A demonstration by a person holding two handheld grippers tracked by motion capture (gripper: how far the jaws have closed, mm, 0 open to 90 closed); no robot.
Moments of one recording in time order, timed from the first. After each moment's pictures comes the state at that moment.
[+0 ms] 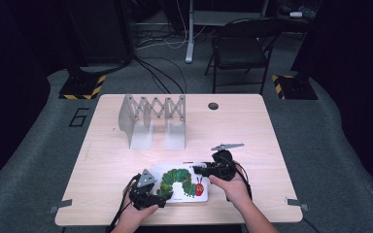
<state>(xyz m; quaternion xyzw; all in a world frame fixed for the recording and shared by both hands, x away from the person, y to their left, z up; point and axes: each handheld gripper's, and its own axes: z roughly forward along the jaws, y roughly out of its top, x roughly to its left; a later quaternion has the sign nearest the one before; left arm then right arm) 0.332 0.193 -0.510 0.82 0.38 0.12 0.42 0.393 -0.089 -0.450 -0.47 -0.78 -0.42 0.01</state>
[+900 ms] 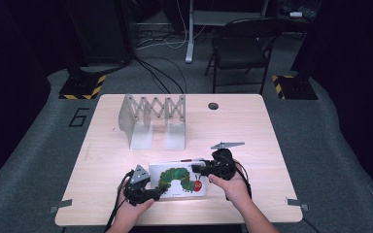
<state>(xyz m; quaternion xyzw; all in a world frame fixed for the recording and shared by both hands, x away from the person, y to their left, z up) 0.334 0.204 -0.494 0.80 0.40 0.14 0.43 0.390 -0.086 -0.437 -0.45 -0.78 -0.44 0.00</state>
